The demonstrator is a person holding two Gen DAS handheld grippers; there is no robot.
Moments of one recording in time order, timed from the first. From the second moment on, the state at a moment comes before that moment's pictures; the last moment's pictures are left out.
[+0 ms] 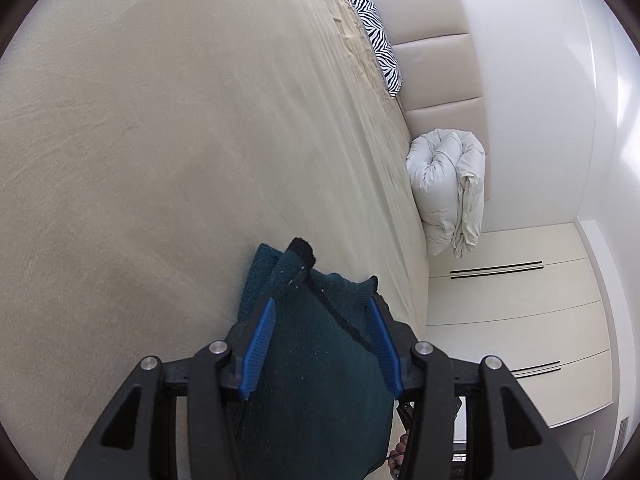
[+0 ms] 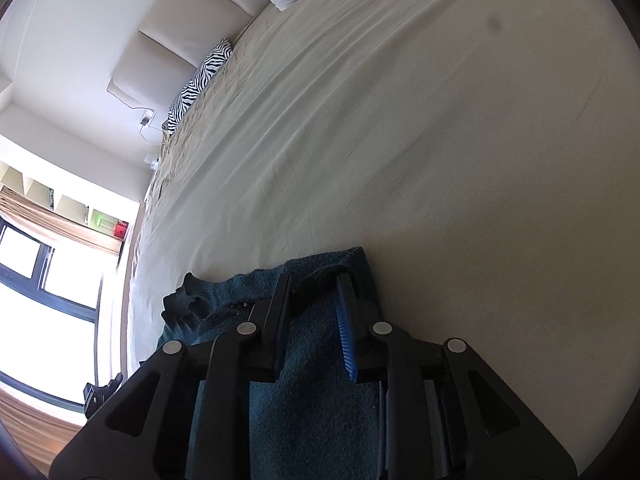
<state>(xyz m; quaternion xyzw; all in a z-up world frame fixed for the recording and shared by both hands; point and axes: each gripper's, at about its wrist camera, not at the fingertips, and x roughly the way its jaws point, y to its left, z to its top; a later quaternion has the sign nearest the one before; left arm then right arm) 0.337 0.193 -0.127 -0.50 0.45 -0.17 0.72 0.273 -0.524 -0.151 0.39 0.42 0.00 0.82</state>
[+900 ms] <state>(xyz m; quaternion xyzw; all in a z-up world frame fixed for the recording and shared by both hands) 0.208 0.162 -0.116 -0.32 0.47 -0.17 0.80 0.128 -0.480 -0.143 0.23 0.47 -0.02 0.86</state>
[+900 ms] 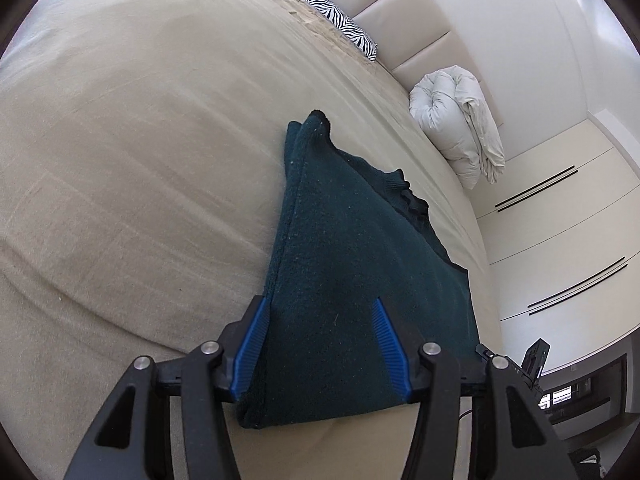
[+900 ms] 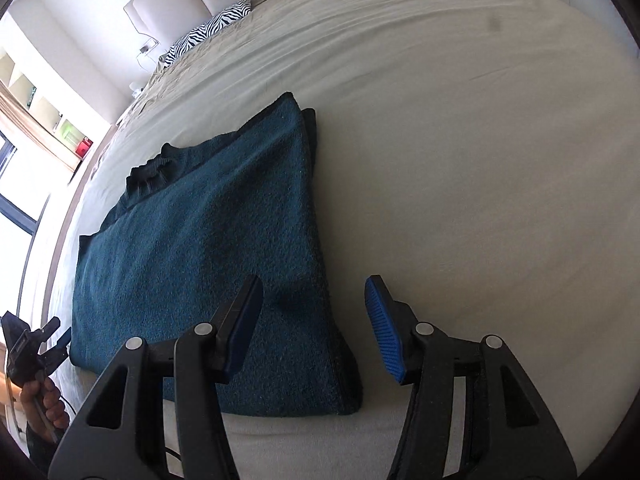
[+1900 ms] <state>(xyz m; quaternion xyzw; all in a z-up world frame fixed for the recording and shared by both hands) 0.186 0.148 -0.111 -0.21 0.46 -0.14 0.85 0.107 -0.476 -0.134 0.19 0.45 -0.03 0.87</state>
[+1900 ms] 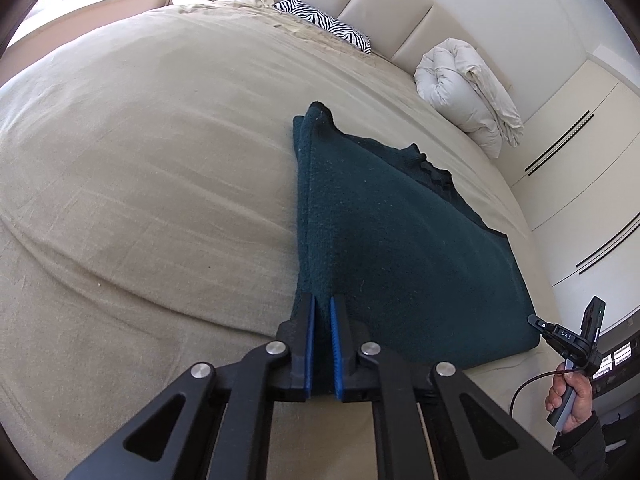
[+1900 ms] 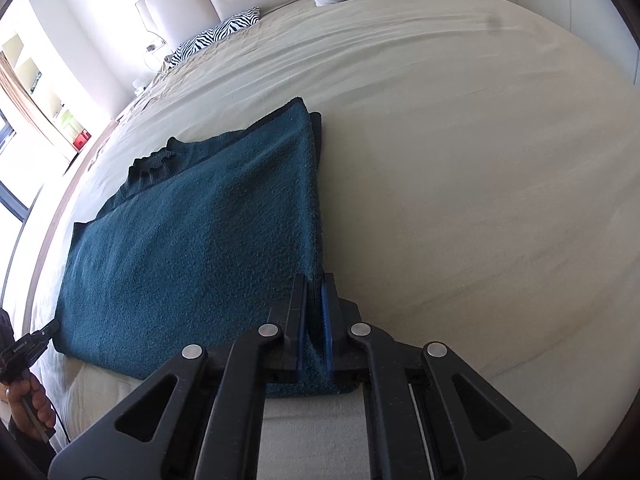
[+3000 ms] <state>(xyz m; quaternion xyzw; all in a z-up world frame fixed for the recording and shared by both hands) 0.174 0.163 -0.091 -0.23 0.44 -0.12 0.86 0.079 -0.495 -0.139 0.27 0.44 -0.03 0.86</state>
